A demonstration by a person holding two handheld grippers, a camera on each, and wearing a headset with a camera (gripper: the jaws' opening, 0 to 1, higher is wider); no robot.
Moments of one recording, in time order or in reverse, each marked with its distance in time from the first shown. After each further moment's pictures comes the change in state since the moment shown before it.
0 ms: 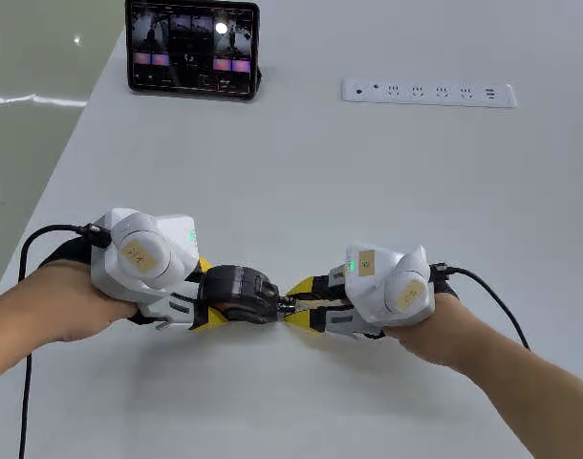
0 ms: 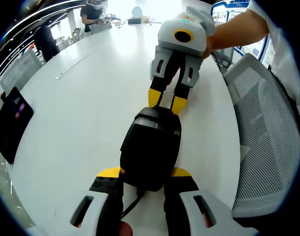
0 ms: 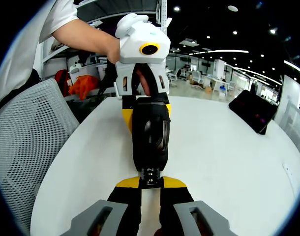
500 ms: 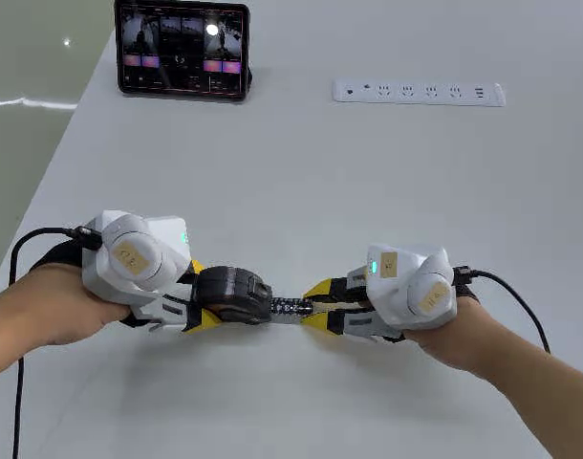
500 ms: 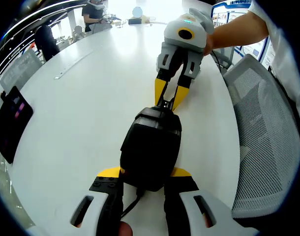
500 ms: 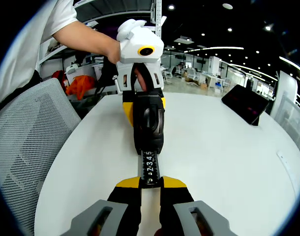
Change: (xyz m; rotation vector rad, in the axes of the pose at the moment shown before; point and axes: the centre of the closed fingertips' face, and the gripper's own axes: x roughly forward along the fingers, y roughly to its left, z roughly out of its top) left arm 0.000 0.000 0.000 -0.004 -0.002 -0.005; right arm -0.025 0.002 -0.019 0.038 0.015 -0.034
